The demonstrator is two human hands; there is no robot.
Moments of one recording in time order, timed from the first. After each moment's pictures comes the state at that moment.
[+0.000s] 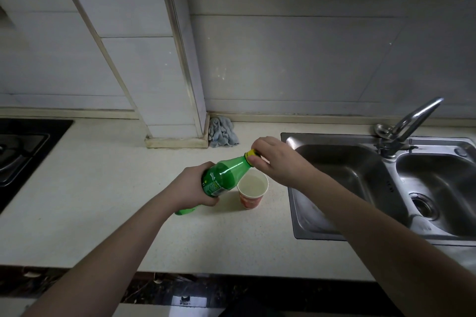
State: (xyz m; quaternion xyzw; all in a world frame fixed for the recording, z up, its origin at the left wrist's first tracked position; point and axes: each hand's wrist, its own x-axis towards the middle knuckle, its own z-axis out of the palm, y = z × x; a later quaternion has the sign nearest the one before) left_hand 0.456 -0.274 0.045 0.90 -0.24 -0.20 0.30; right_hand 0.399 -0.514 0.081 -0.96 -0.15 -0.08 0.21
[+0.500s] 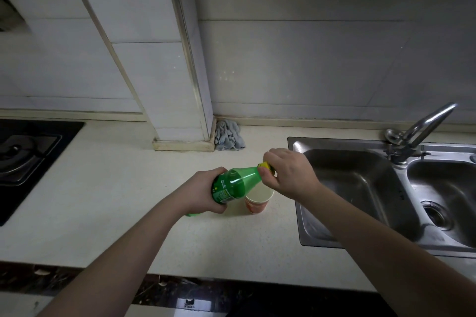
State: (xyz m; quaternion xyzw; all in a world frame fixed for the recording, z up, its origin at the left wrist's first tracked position) left_hand 0.453 -0.281 0.050 0.89 -0.28 -0.22 0.28; right_hand 0.393 -0.515 0.061 -0.95 -0.14 -0.22 0.17
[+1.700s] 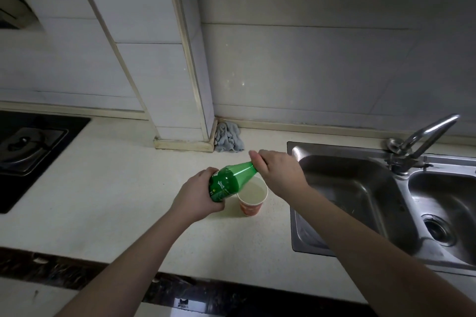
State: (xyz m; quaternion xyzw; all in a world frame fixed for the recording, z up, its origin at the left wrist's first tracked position) left_hand 0.426 -0.301 0.034 0.94 -0.17 -0.10 0.29; right_hand 0.401 -0.513 0.064 -0.97 -0.02 -0.12 0.22
